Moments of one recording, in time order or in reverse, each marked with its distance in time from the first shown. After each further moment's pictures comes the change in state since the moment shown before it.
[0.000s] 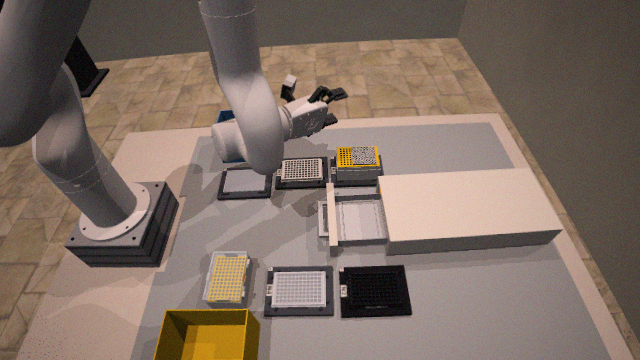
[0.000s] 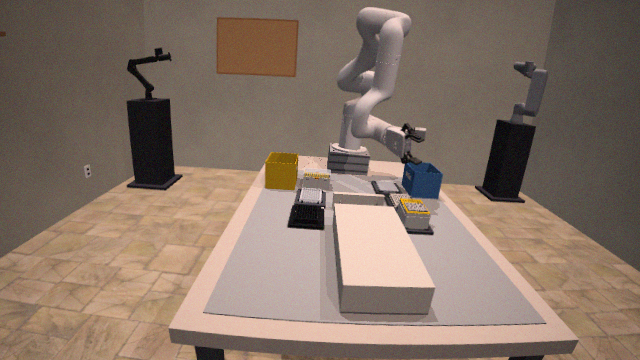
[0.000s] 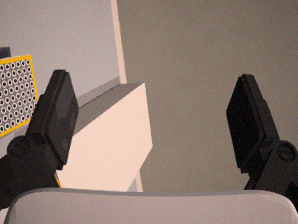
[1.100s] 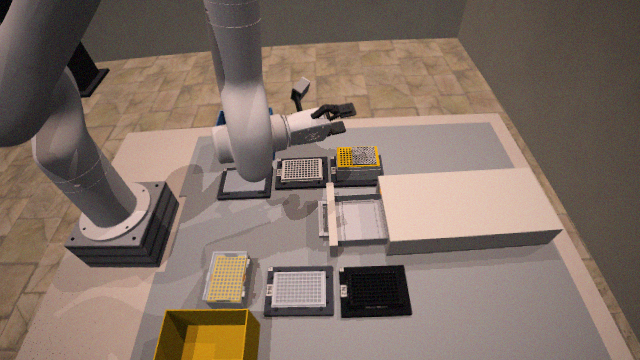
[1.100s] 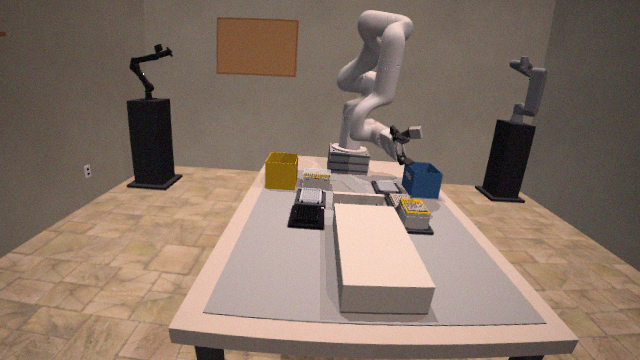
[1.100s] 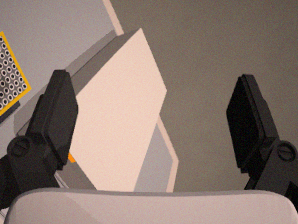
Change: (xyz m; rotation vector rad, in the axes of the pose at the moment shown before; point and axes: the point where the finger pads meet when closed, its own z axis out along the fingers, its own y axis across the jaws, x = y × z) arm -0.050 0.009 -0.009 -0.142 -0.204 0.218
